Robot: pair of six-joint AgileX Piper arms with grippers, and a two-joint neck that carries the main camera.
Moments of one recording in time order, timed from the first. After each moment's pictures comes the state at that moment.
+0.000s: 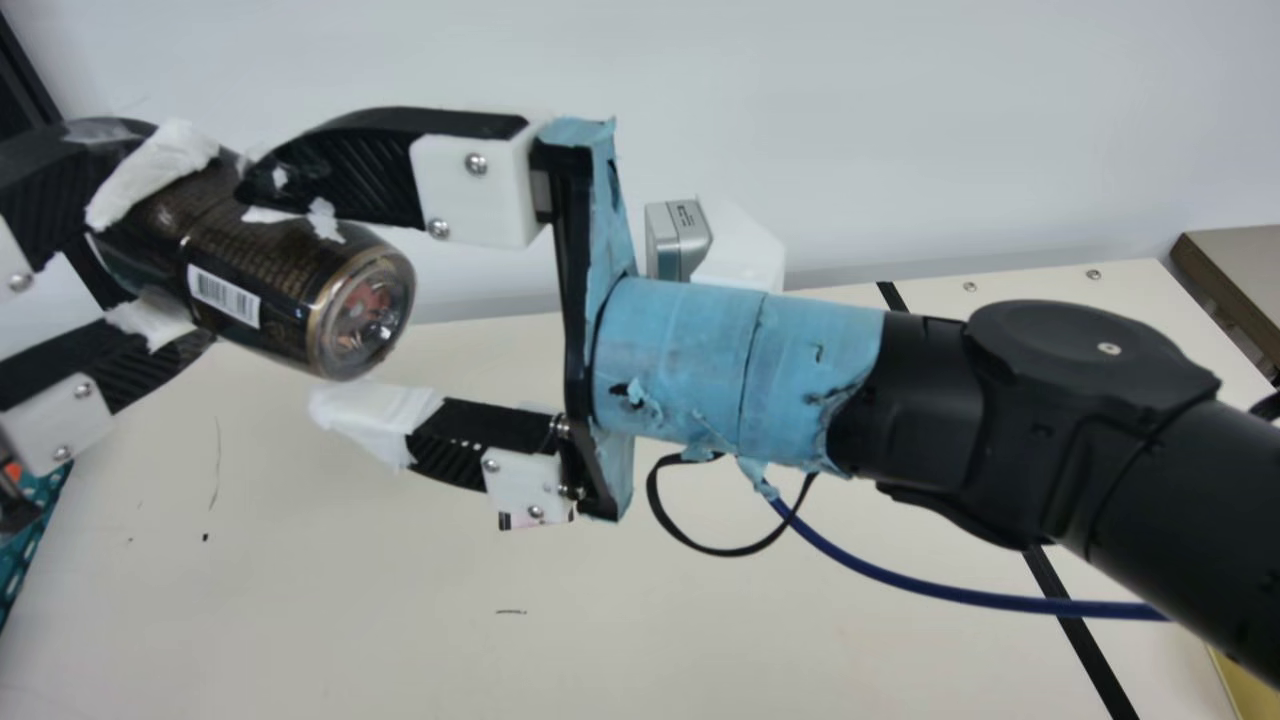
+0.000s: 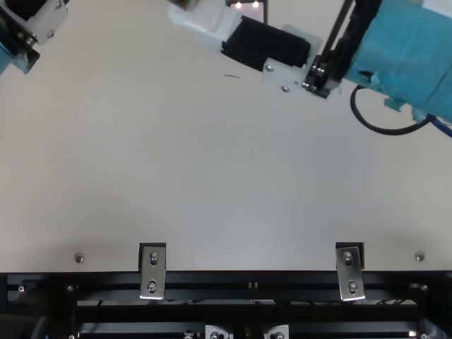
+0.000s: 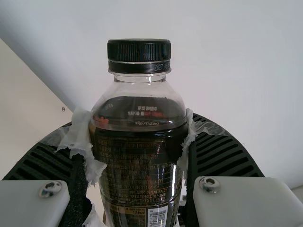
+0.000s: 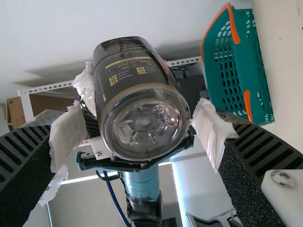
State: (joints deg) left arm -4.0 68.0 -49.9 -99.9 32.1 18.6; right arm 24.0 83.5 -63.3 100.1 40.8 -6.9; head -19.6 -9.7
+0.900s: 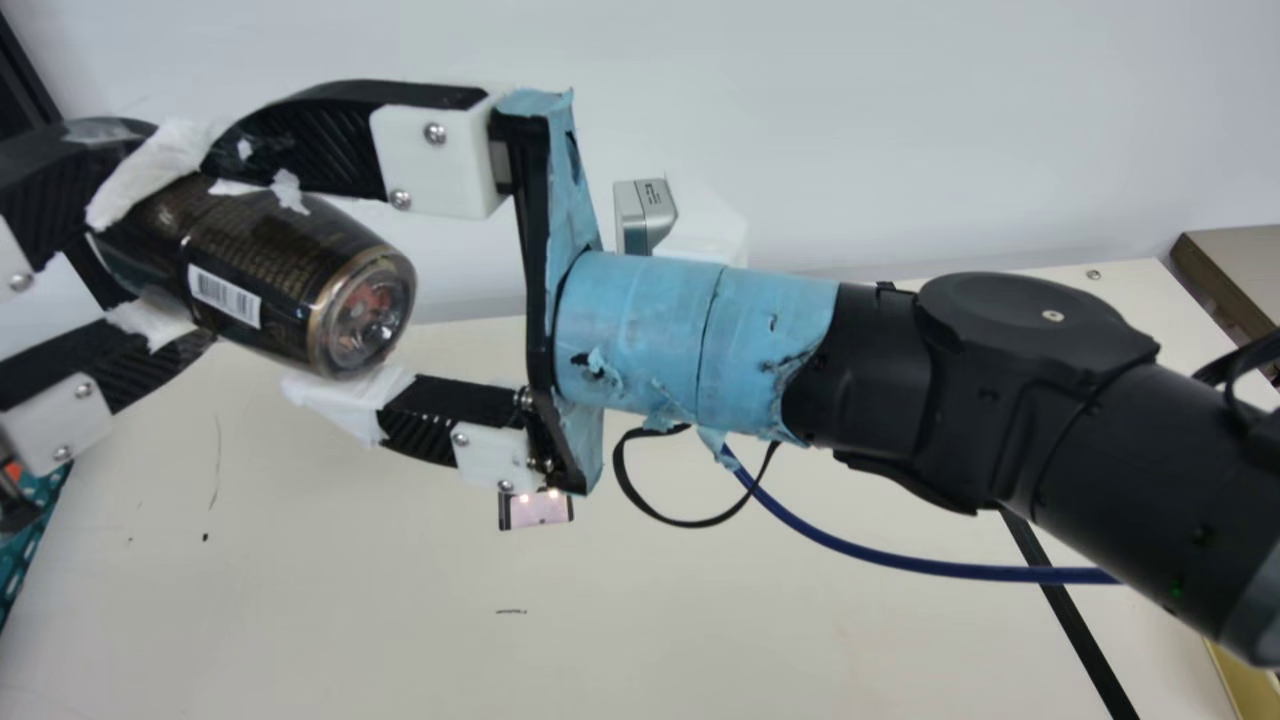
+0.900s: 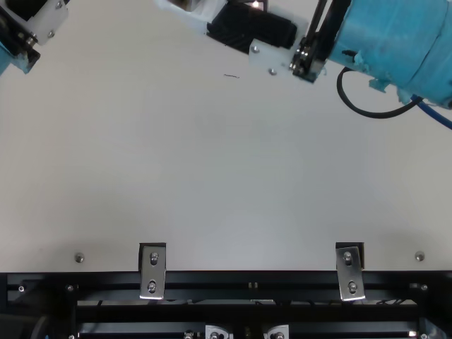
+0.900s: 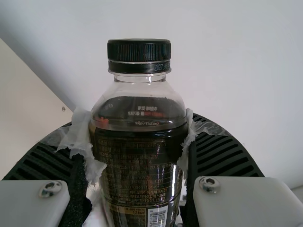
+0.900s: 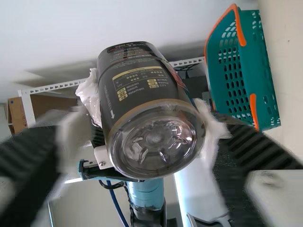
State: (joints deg) left arm -4.0 68.0 -49.9 -99.9 32.1 18.6; right arm 24.9 86.2 -66.7 99.9 40.1 -6.4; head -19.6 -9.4
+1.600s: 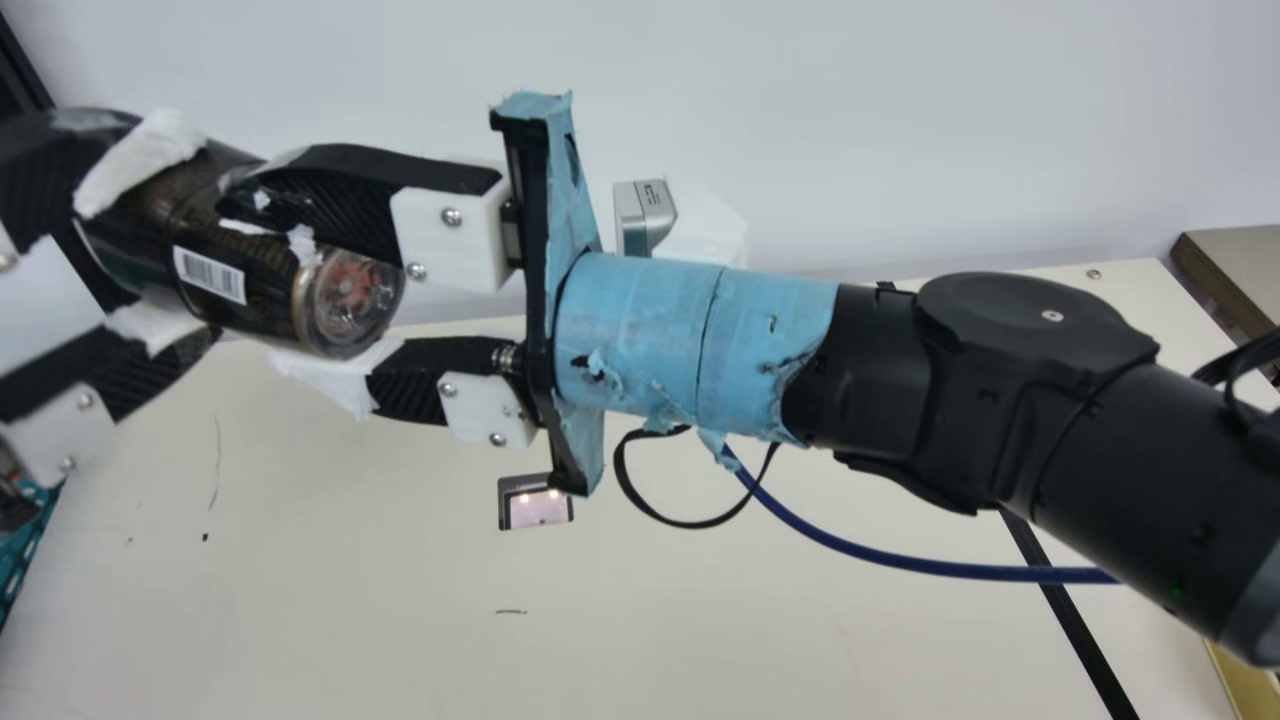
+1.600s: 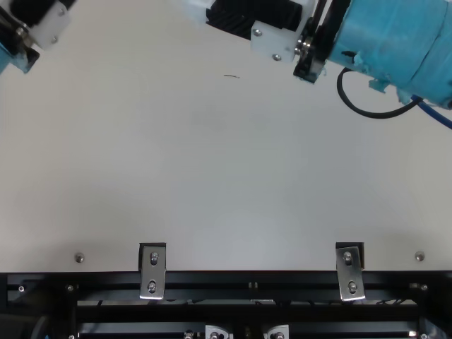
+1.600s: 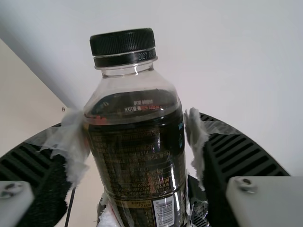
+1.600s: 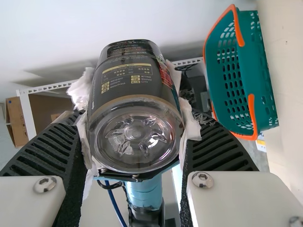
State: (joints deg) left arm -4.0 68.0 -49.9 -100.0 32.1 18.6; right arm 24.9 86.2 -66.7 99.6 40.1 -6.4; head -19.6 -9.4
